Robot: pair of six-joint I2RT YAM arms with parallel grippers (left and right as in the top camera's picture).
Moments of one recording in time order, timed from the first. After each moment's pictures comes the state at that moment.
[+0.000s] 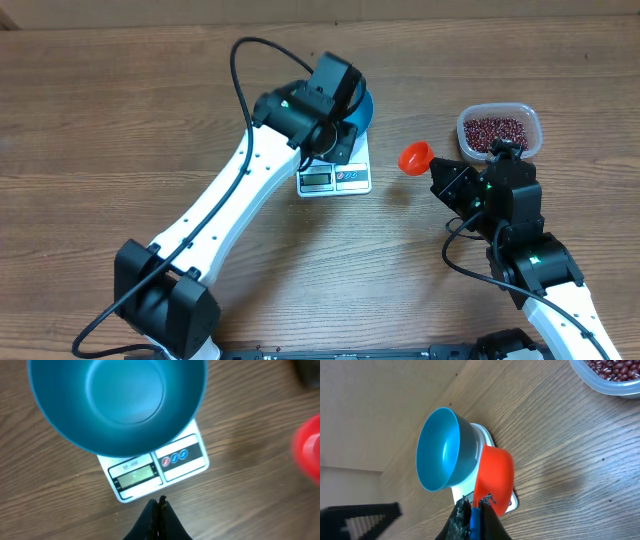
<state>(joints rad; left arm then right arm) -0.58 1.81 1.66 -1.01 -0.03 -0.26 0.23 0.96 0.68 -0.31 -0.12 0.93</state>
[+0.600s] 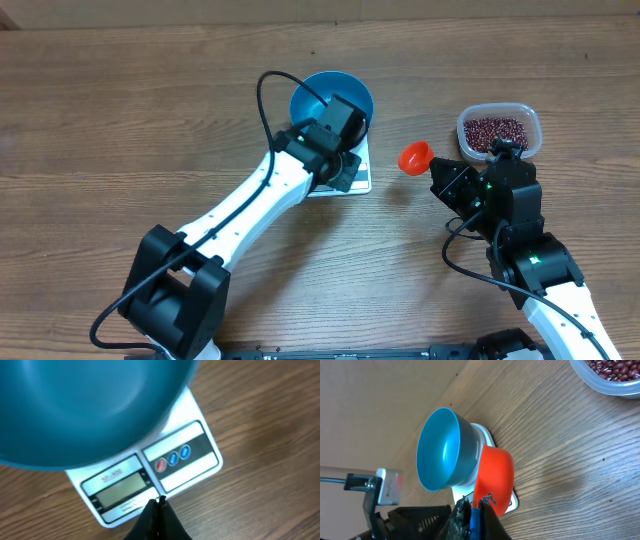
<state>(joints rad) -0.62 1.81 1.37 -0.70 -0.04 -0.17 0.23 0.96 0.68 -0.30 -0.12 0.93</state>
